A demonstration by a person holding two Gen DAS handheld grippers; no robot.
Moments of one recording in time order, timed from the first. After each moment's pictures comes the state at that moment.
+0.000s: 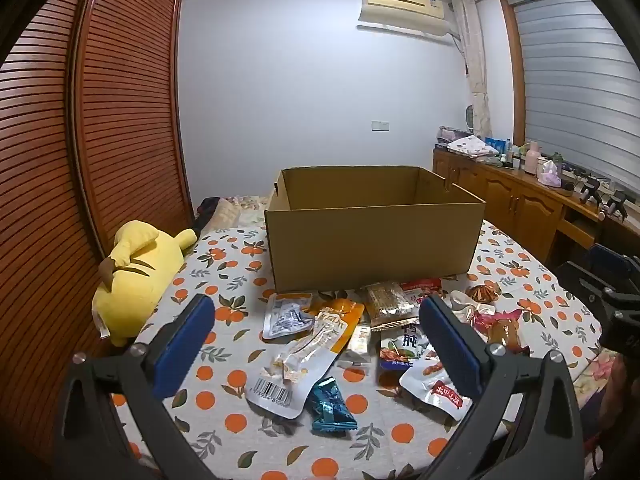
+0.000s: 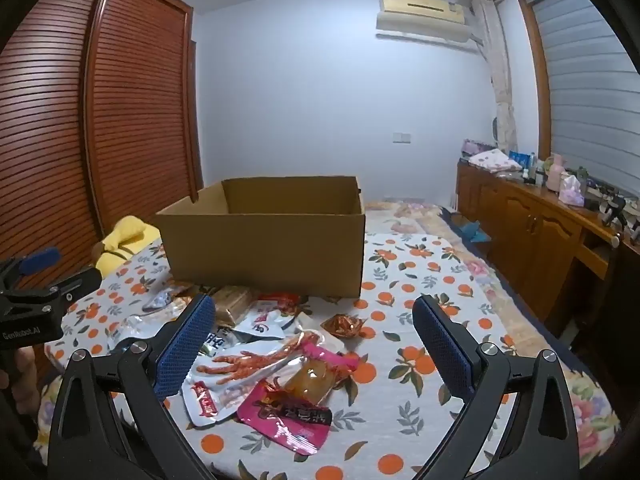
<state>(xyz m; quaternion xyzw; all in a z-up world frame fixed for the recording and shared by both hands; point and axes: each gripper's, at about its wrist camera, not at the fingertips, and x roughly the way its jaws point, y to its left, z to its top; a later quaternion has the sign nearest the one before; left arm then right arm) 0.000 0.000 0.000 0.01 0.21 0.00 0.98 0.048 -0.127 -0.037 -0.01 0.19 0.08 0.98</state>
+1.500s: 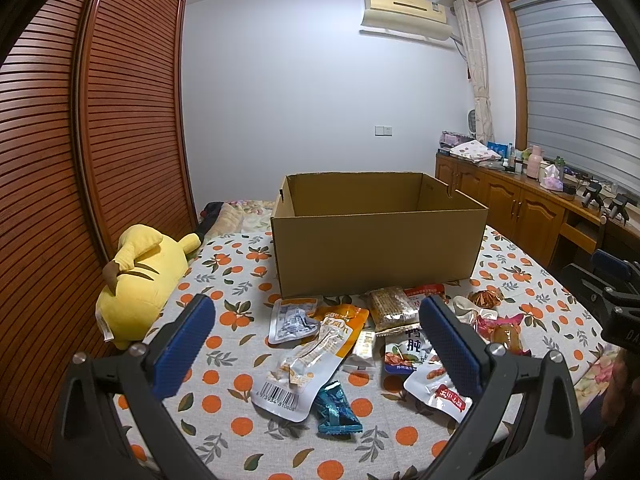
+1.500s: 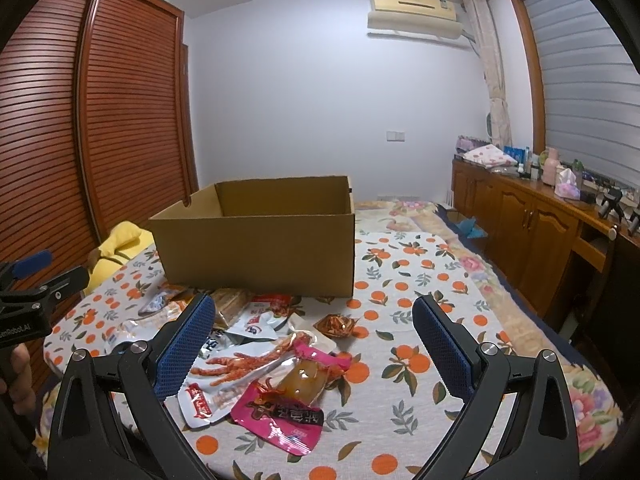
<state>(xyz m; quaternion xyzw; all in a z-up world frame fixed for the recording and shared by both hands) -0.004 0.007 0.007 0.00 0.20 0.00 0.98 0.051 -0.132 -0.039 -0.01 0.19 0.07 0.98</state>
